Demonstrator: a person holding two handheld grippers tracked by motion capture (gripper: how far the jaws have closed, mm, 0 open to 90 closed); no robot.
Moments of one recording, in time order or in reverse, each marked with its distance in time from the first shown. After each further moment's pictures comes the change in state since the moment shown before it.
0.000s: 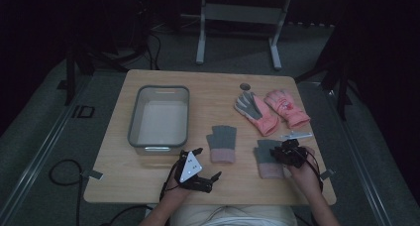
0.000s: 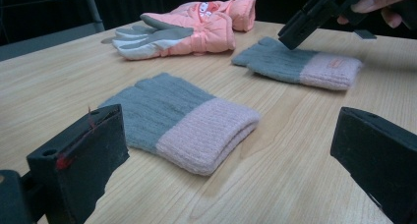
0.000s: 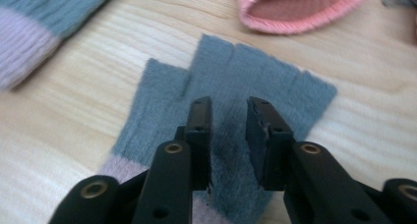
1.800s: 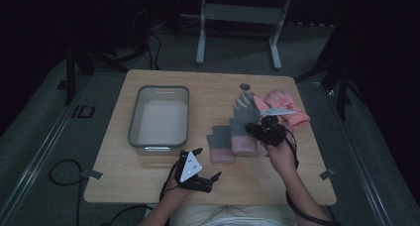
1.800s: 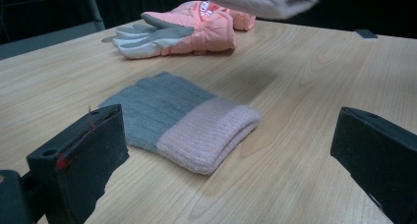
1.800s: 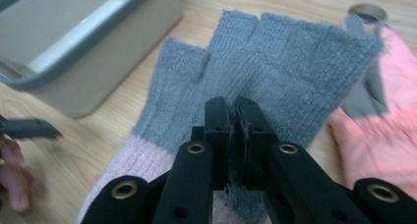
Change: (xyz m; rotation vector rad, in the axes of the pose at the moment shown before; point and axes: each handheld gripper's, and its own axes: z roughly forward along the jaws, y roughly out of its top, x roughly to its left) left arm 0.000 0.000 0.000 0.005 0.001 0.001; right arm 0.069 0.098 -0.019 -0.199 0.134 0.034
